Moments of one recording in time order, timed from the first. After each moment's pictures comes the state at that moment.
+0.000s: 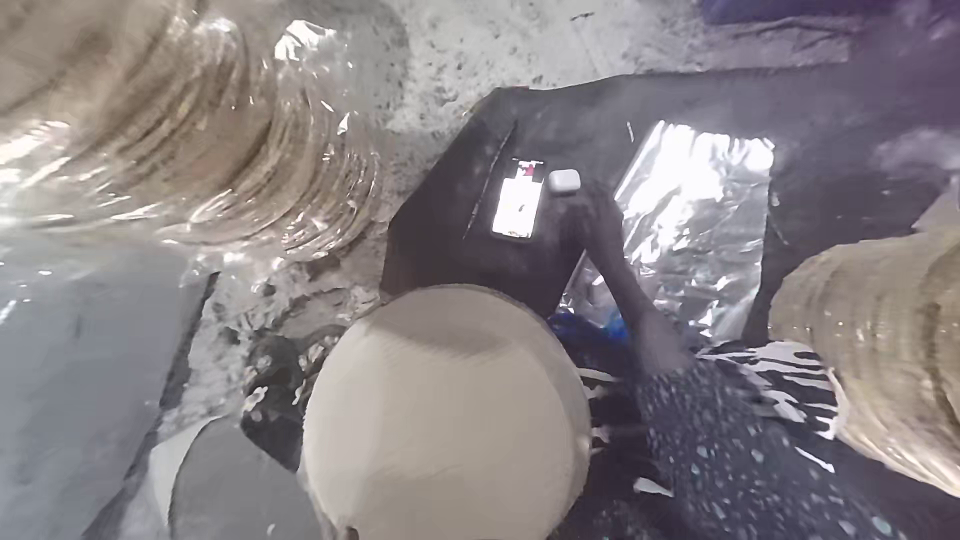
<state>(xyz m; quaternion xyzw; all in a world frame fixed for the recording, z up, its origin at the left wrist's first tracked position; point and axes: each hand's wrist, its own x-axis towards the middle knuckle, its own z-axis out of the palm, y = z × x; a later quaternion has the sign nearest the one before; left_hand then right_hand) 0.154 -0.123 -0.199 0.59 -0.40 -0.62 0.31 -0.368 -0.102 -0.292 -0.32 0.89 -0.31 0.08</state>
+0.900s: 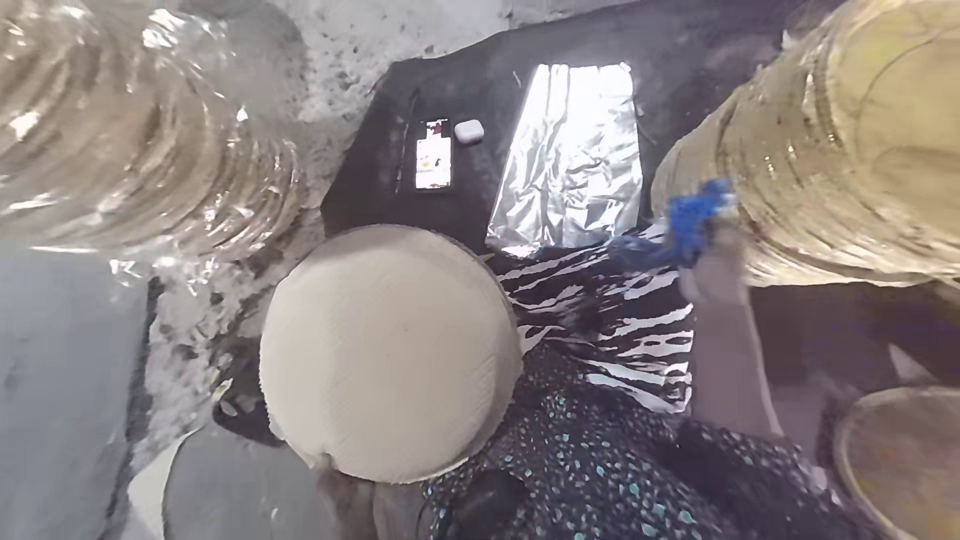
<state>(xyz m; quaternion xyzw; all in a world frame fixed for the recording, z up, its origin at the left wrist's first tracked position) 0.153 -0.106 -0.211 0.50 -0.40 -0.68 0.37 -0.245 0.163 -0.158 0.04 0.71 -0.70 0.06</state>
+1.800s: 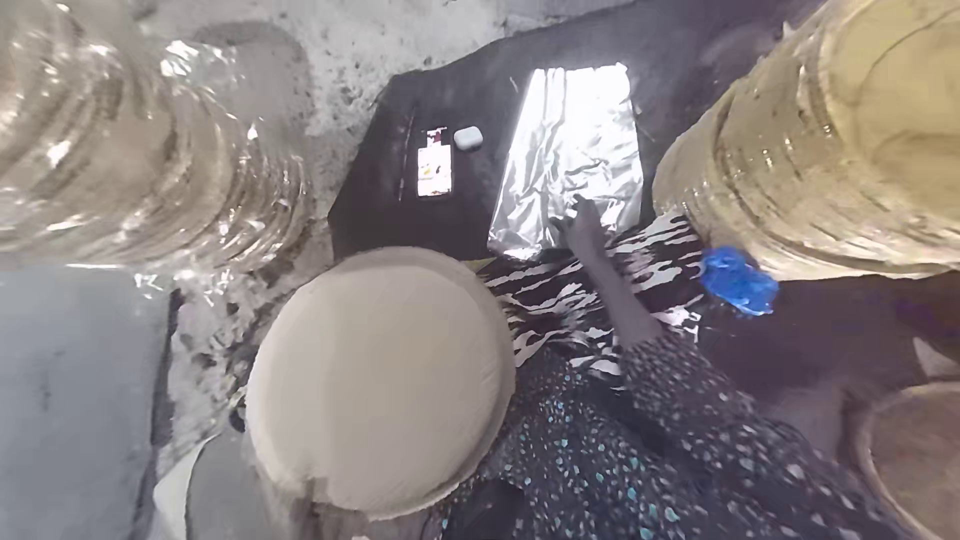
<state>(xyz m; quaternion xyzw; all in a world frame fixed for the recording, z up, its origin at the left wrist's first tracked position) 0.185 -0.130 -0.172 0.59 -0.46 -0.58 0.31 -0.273 0.029 -0.187 -0.04 0.93 -0.27 0.25</state>
